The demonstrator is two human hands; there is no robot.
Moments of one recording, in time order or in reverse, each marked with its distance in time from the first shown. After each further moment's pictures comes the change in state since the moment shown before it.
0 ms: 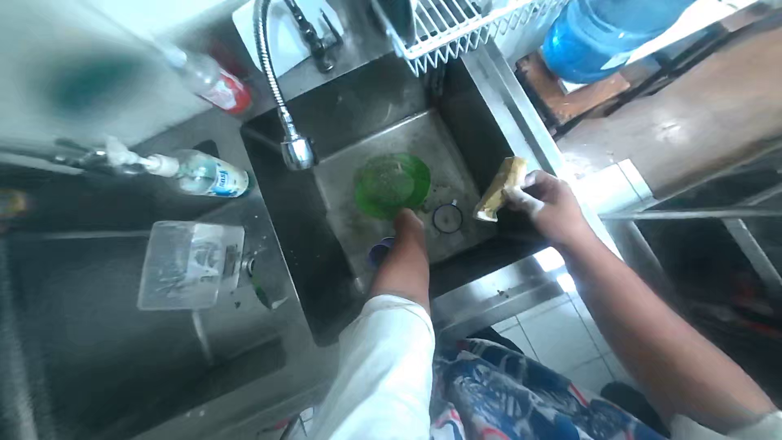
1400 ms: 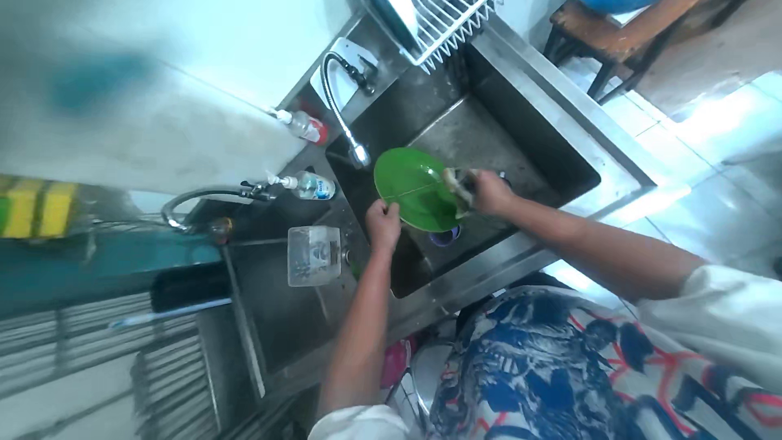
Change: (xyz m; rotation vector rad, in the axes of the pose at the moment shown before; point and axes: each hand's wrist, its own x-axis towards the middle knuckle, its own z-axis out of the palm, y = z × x) left_hand -0.138 0.071 -0.202 0.478 0.013 0.762; right_hand -0.012 0.000 0.119 -0.219 -0.341 -0.170
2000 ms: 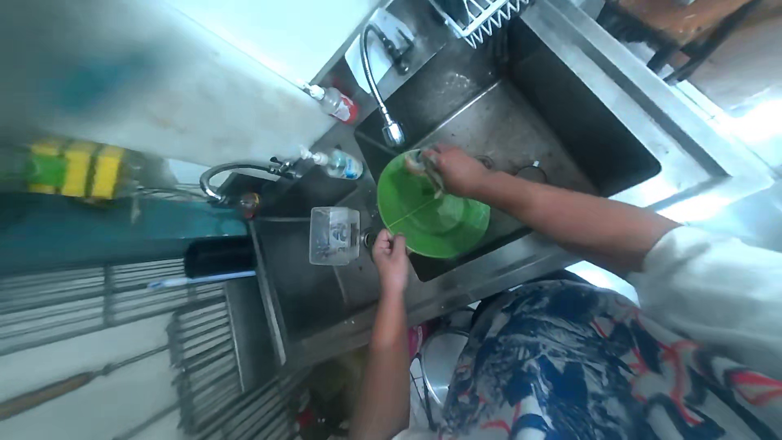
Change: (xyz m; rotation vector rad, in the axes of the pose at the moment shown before) left_hand -0.066 -0.076 -0.052 -0.354 0.169 0.202; right_hand 0.040 -0.118 0.035 -0.231 -0.137 -0.345
